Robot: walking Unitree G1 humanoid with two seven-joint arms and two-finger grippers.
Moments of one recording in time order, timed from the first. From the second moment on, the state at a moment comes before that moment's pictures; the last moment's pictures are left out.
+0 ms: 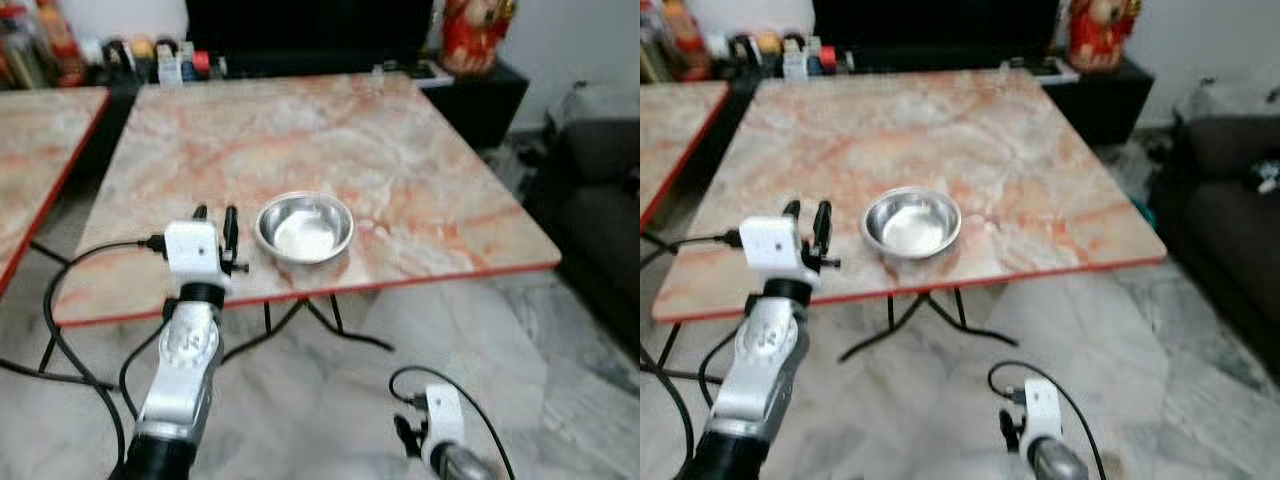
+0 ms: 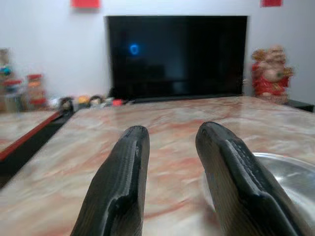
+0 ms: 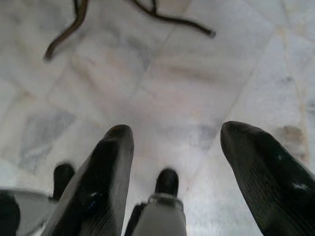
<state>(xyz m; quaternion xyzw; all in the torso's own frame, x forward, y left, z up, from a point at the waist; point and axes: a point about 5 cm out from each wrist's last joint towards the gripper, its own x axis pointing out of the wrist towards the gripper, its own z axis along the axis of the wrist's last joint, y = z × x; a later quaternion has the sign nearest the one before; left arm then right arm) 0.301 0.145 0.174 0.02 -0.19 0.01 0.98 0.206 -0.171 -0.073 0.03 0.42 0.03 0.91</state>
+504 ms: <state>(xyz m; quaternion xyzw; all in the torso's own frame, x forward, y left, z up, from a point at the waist) 0.298 0.162 0.174 0.03 -0.19 0.03 0.98 0.214 -0.154 -0.069 0.04 0.41 0.05 0.91</state>
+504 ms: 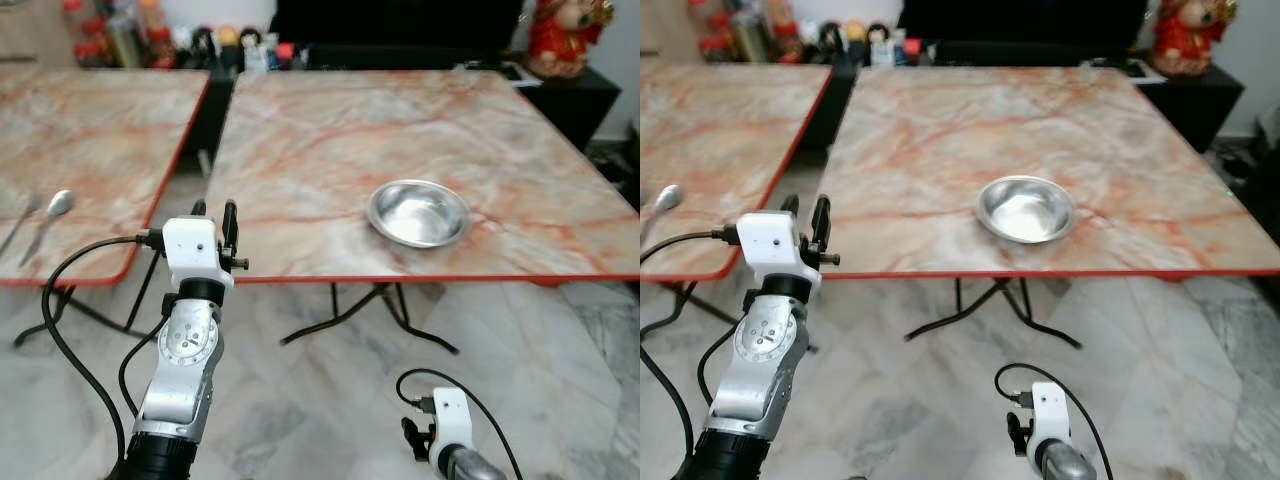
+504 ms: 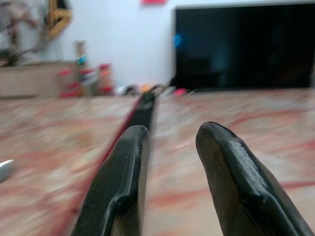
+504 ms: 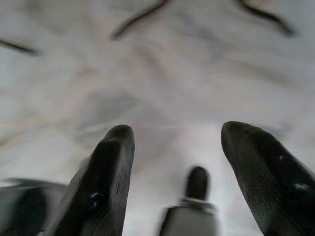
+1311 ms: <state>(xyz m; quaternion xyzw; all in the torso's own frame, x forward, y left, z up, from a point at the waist) 0.300 0.140 0.175 0.02 -0.18 0.00 0.98 0.210 -0.167 -0.071 0.03 0.41 0.04 0.91</state>
